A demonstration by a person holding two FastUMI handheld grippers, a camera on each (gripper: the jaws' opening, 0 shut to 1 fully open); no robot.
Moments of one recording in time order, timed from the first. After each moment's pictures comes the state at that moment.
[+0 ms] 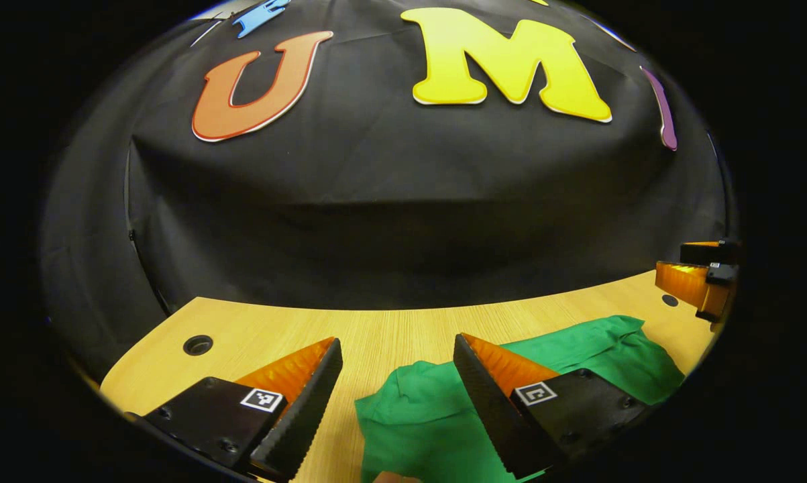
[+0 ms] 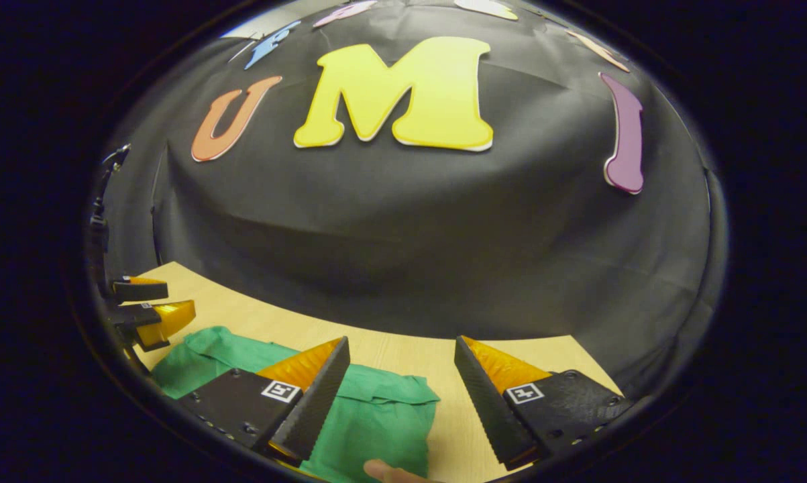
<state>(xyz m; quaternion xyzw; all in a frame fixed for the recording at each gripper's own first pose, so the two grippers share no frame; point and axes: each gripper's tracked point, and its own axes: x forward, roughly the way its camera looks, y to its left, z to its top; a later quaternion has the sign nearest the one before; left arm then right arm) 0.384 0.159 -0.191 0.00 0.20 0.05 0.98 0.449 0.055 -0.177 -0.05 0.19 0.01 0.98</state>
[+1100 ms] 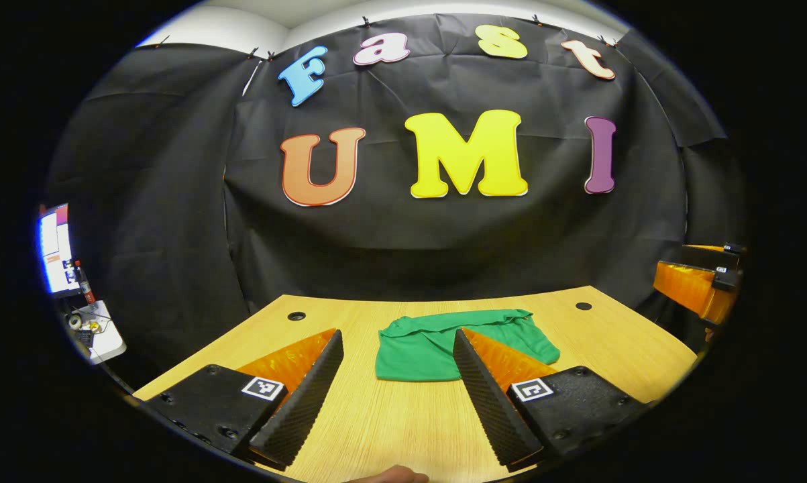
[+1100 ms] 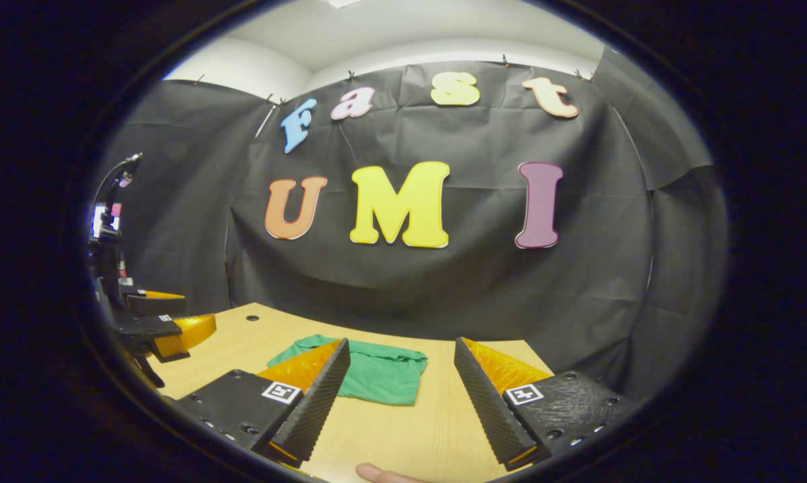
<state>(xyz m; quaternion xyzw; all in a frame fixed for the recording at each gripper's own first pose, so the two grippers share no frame) 0.070 0.071 -0.032 0.02 0.11 0.09 0.99 0.106 0.002 -0.012 0.00 0.08 0.07 0.99</state>
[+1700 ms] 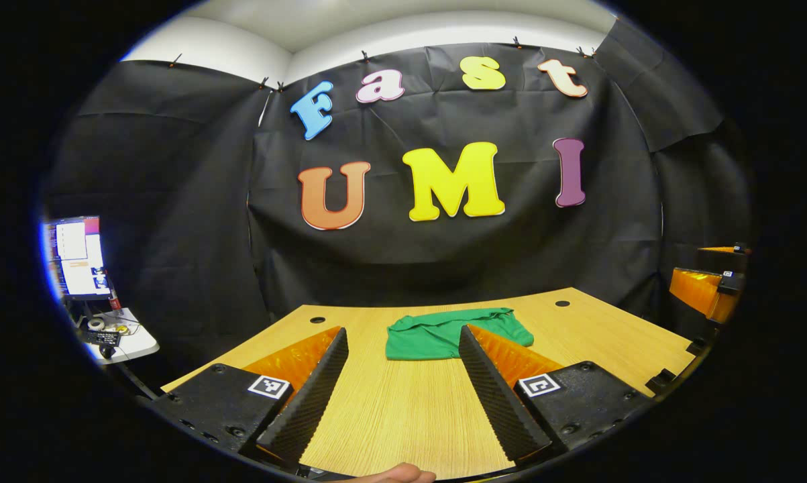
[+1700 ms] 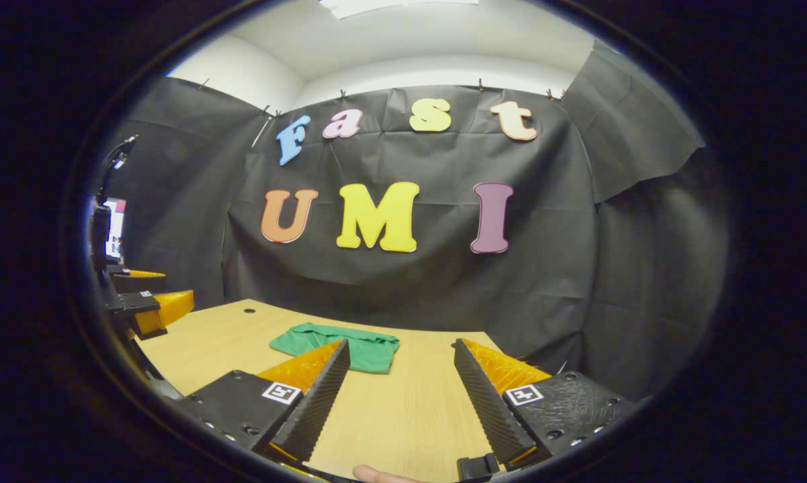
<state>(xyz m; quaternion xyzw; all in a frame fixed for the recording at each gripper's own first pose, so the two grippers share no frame) -0.041 0.048 -0.001 0.03 0.05 0.08 1.00 -0.031 -0.044 -0.018 -0.01 0.06 0.02 1.00</state>
